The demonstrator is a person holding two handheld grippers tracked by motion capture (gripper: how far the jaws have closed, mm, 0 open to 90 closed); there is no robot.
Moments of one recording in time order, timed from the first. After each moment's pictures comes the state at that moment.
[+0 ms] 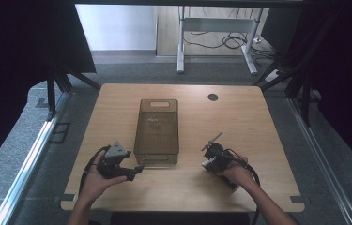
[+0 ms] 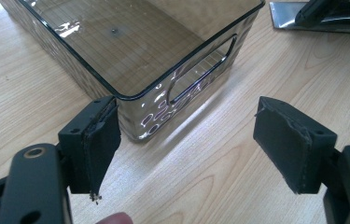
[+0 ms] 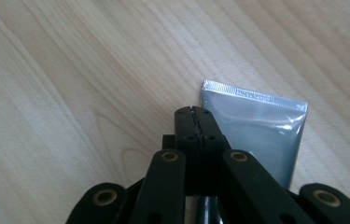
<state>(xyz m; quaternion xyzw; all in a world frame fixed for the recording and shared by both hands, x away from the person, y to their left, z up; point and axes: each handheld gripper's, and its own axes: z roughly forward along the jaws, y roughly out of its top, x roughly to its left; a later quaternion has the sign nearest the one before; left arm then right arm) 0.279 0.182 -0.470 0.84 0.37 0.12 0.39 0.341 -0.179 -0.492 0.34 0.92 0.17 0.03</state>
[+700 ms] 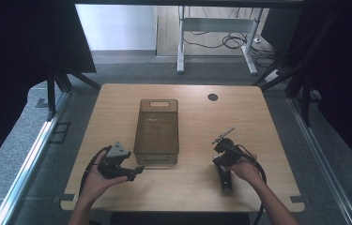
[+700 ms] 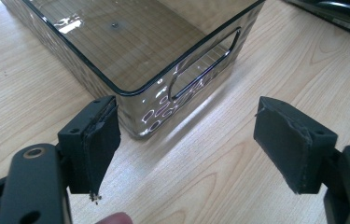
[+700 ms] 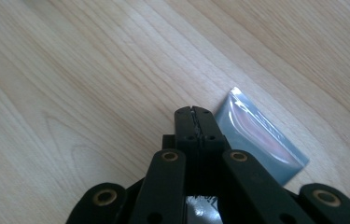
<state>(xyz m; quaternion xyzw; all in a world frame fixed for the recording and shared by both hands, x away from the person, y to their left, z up) 0.279 0.179 -0.472 0.84 0.37 0.12 0.38 0.355 -0.210 -0.490 0.39 0.90 0.18 0.04</state>
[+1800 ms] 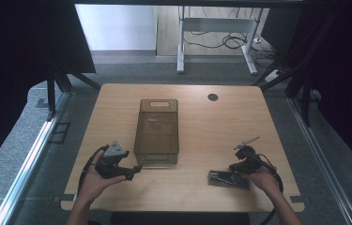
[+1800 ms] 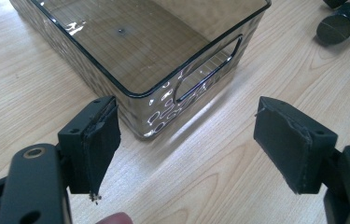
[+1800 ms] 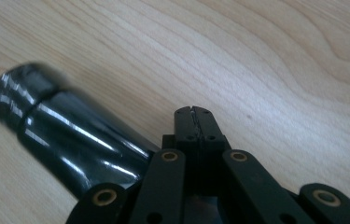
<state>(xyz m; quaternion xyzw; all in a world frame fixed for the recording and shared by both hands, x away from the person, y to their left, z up) 0.278 0.184 -0.469 0.84 0.37 0.12 0.38 0.333 -0.275 -0.505 0.45 0.86 0.21 0.04</state>
